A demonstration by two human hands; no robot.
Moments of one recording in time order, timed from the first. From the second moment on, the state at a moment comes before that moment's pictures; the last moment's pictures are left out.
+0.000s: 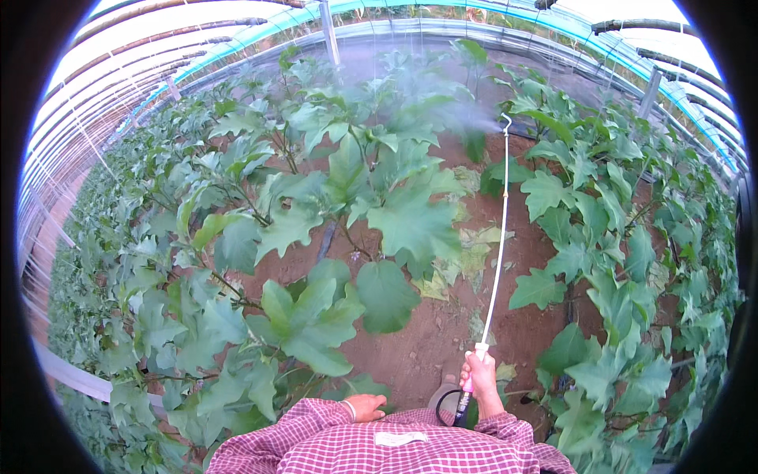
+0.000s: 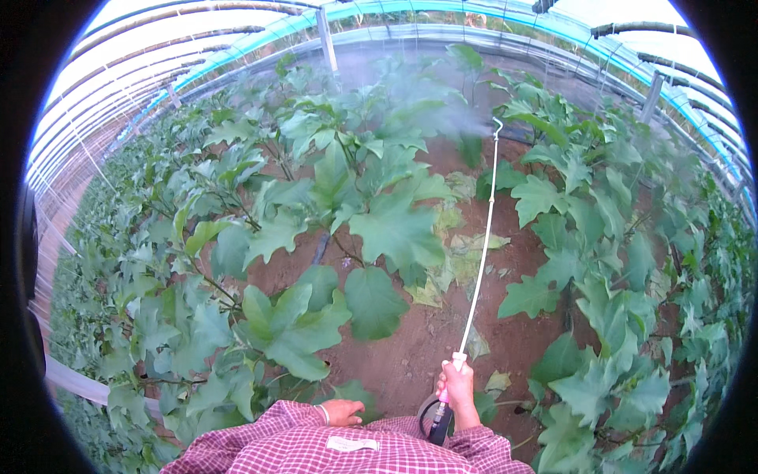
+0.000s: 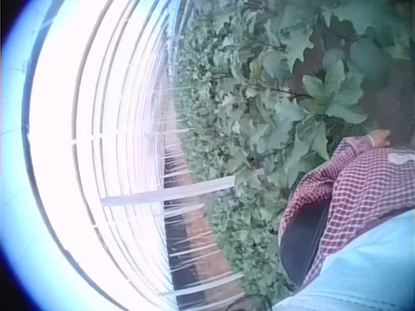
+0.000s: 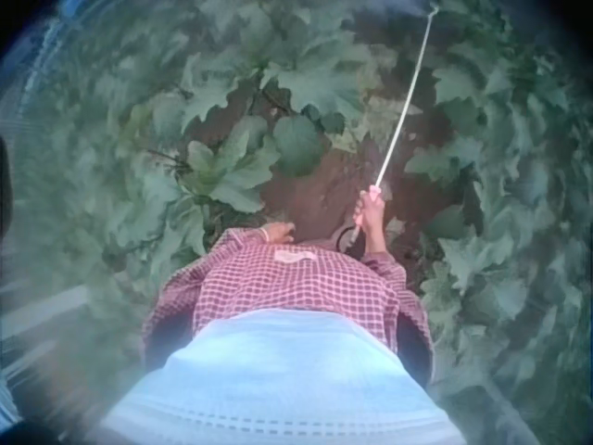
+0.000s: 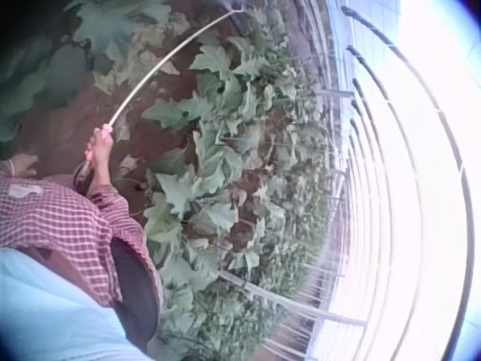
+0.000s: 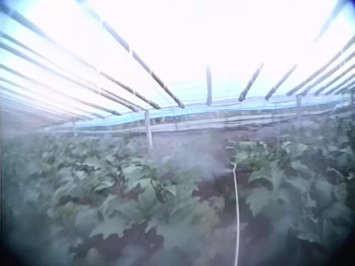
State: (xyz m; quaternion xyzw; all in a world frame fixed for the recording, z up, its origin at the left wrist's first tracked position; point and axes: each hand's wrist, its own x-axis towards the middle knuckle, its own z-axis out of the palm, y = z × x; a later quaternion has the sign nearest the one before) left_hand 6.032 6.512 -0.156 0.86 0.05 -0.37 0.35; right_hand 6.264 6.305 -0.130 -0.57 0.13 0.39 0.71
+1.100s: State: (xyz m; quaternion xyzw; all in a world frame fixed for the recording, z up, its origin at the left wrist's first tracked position) left_hand 5.697 6.255 -0.129 0.87 0.00 -0.37 0.33; right_hand 5.967 6.062 -0.055 -0.60 0.02 0.30 0.74
